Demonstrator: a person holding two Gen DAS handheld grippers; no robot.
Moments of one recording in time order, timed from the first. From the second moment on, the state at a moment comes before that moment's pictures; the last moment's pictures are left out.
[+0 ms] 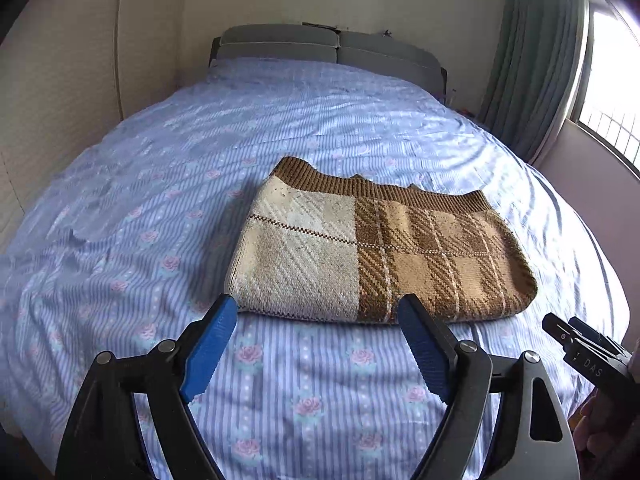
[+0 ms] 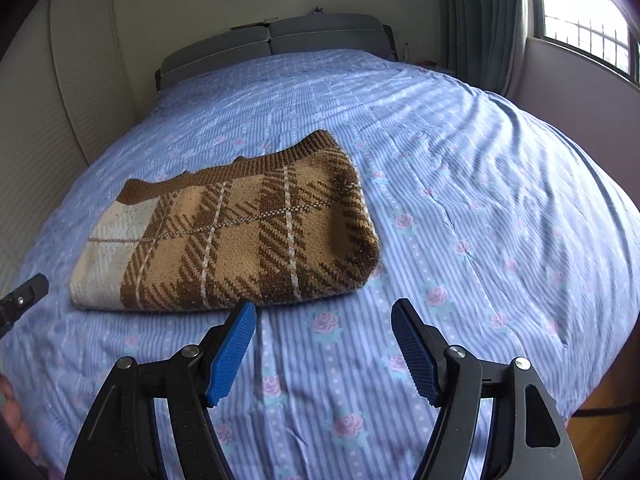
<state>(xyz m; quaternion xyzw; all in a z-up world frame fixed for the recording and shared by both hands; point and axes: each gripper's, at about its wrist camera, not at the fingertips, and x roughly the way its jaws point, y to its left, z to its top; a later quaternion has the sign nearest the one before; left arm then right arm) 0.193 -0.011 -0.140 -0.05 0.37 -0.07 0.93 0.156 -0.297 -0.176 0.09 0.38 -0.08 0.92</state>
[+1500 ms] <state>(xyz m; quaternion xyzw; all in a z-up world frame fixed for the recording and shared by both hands) 0.254 -0.022 -0.158 -0.07 0.36 -0.03 0.93 0.234 -0.357 -0.272 0.50 0.29 -0.06 0.81</state>
